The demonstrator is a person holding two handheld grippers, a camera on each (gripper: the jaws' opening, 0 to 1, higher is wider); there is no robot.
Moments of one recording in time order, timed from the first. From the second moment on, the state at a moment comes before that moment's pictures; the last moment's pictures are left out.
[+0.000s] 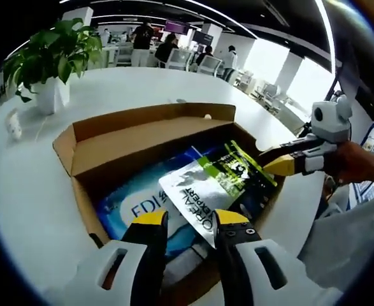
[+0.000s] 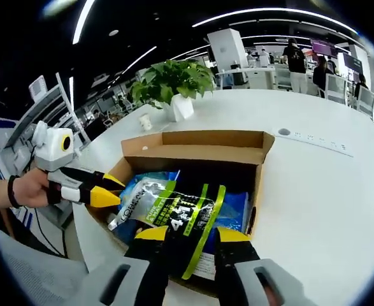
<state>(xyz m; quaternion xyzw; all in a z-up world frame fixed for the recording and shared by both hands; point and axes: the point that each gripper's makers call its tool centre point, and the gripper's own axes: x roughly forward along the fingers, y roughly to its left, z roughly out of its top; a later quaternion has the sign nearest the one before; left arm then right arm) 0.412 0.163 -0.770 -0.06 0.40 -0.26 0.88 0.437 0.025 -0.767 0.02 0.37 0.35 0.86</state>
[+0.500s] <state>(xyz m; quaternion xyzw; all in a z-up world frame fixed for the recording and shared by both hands) 0.402 0.147 -0.790 -0.09 0.43 -0.28 0.85 0.432 0.032 -0.785 0.00 0.40 0.35 0.85</state>
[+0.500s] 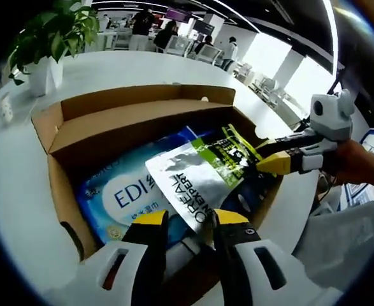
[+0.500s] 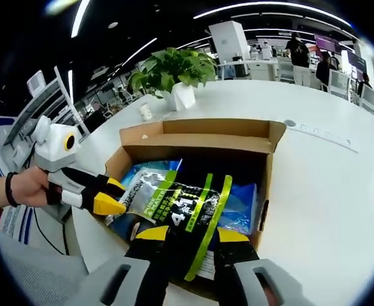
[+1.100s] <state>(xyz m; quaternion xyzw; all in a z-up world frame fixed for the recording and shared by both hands) 0.415 0.149 -0.779 -0.08 0.41 -0.27 0.87 0.434 0.028 -0.771 0.02 0.39 0.34 0.86</state>
